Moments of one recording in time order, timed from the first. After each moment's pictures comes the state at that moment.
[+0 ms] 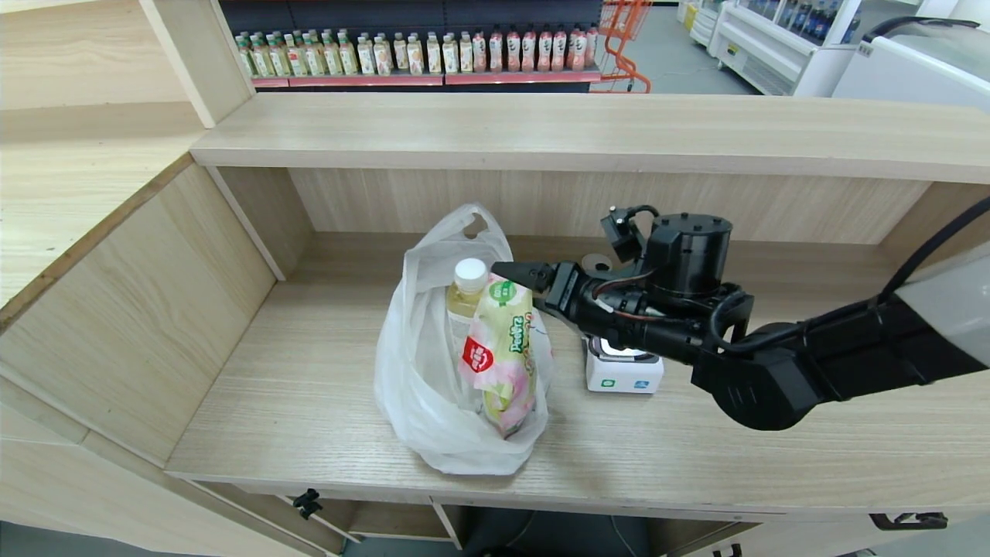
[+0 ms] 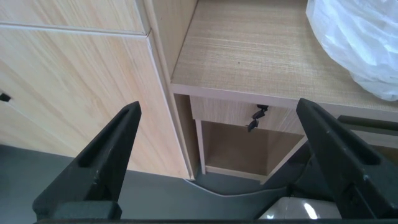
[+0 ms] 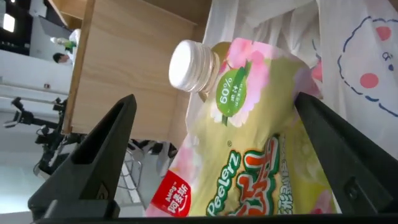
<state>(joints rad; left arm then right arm) 0.00 0.00 0.00 0.05 0.13 0.01 0.59 2.01 -1.10 -0.83 0.31 0.74</state>
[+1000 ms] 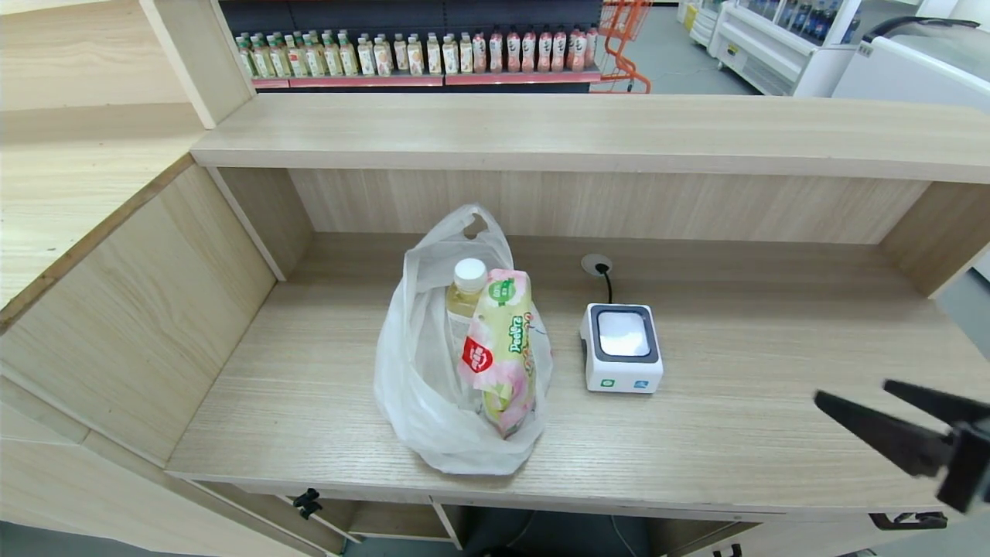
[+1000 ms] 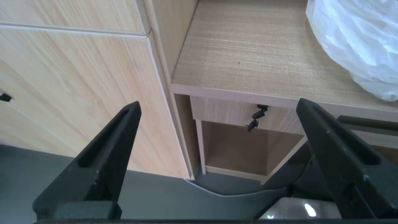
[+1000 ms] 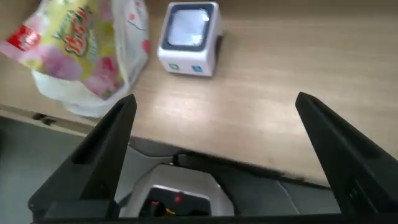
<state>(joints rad) 0.00 0.00 0.00 0.05 0.13 0.01 0.23 0.93 -0.31 -0.43 0.09 0.13</state>
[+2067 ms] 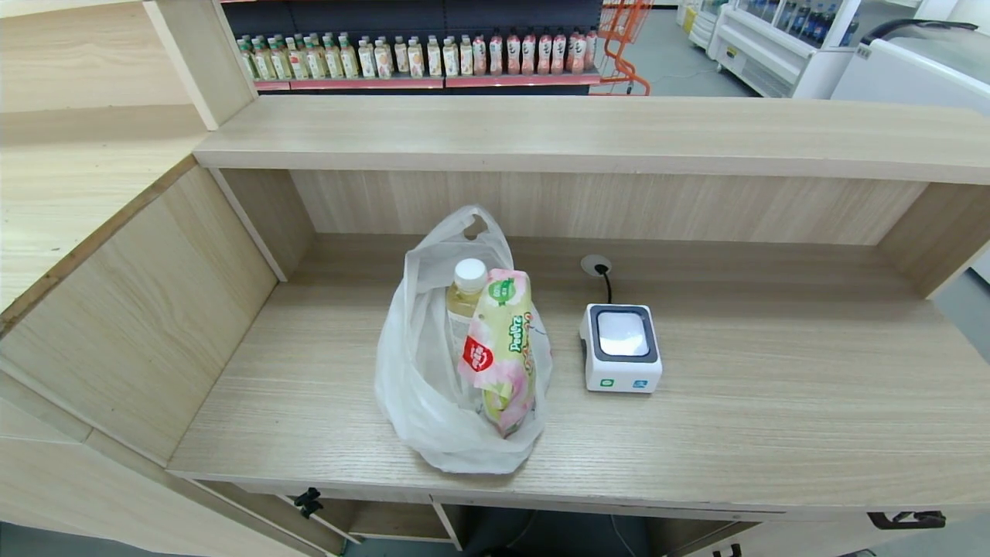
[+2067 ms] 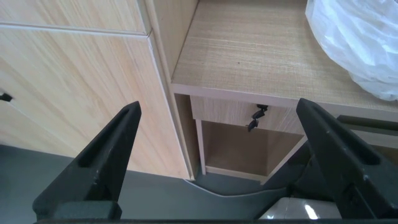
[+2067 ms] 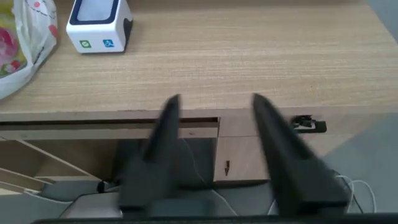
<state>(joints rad) 0.00 0.00 0.00 0.05 0.13 0.01 0.00 0.00 0.00 0.00 -0.05 -0.02</state>
